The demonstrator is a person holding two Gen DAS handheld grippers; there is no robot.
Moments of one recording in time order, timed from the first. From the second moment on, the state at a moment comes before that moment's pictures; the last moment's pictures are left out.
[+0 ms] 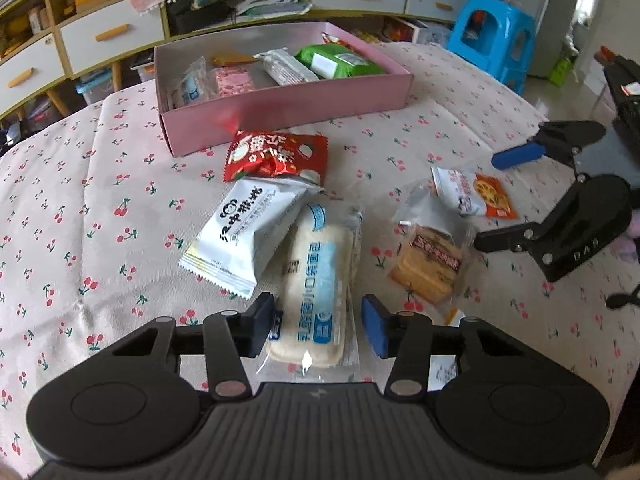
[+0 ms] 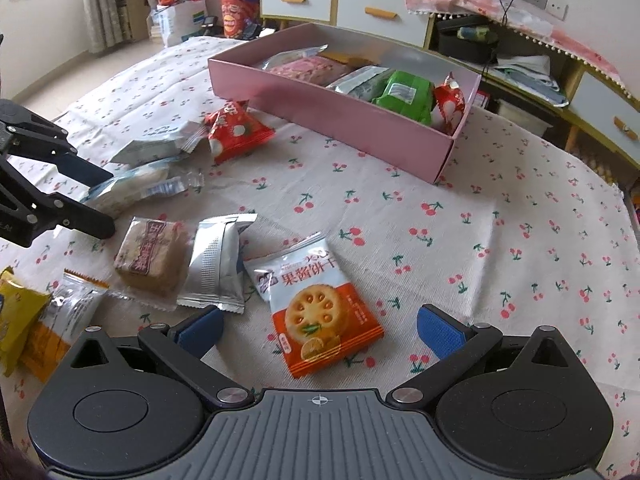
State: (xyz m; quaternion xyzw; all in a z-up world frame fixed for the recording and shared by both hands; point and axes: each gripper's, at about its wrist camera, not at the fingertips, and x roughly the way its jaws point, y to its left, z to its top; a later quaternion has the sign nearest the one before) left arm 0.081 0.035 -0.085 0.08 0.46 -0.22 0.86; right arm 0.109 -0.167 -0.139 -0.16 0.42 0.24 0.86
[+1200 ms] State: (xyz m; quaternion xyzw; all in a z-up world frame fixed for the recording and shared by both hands) left arm 0.085 0.035 -0.072 0.04 0.46 -0.20 0.86; right arm 0.105 -0.159 -0.123 -0.16 0.42 0.27 0.85
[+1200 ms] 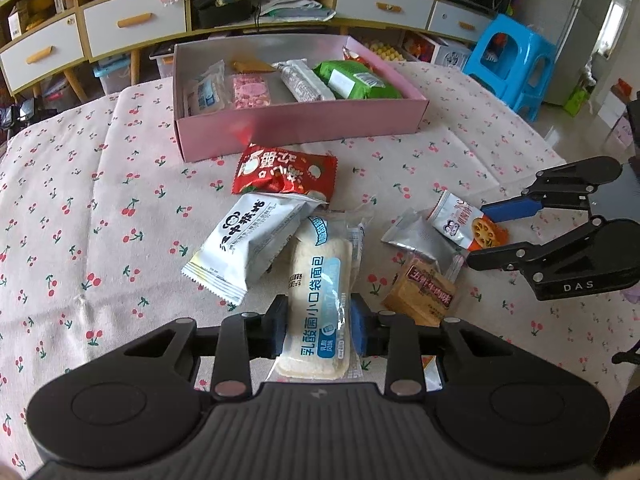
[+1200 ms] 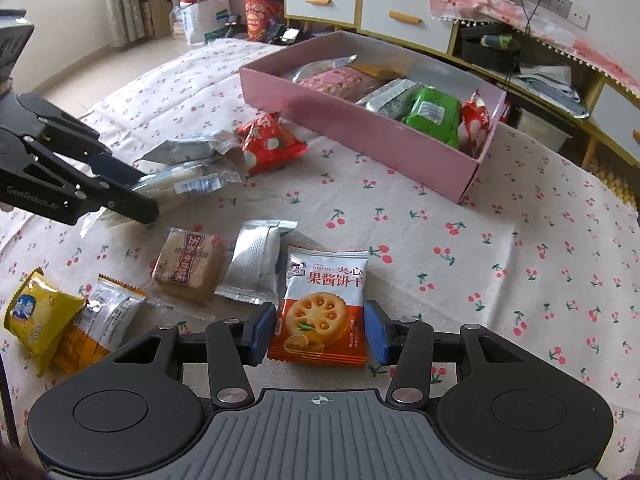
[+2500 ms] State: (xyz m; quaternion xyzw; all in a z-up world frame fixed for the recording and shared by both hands) left arm 0.158 0.037 -0.016 -0.07 0.37 -0.13 0.92; right arm 0.168 -0.147 -0.060 -0.02 0.33 0.20 0.92
